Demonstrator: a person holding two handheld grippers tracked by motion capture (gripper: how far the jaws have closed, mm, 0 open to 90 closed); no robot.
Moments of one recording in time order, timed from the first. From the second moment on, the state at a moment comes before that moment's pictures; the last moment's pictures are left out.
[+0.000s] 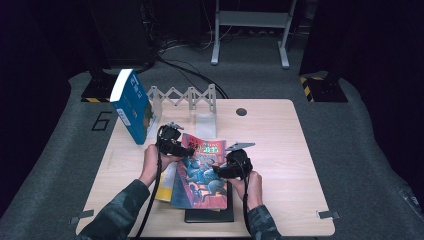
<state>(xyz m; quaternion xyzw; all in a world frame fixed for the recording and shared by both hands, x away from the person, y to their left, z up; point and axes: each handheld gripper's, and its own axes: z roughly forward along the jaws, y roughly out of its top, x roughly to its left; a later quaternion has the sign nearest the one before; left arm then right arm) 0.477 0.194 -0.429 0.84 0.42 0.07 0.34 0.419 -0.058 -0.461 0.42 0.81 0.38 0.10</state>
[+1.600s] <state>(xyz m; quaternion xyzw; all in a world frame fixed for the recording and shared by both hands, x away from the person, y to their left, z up) 0.476 0.182 -0.427 0.86 0.40 0.03 0.32 0.418 -0.053 -0.461 0.43 0.81 0.38 0.10</state>
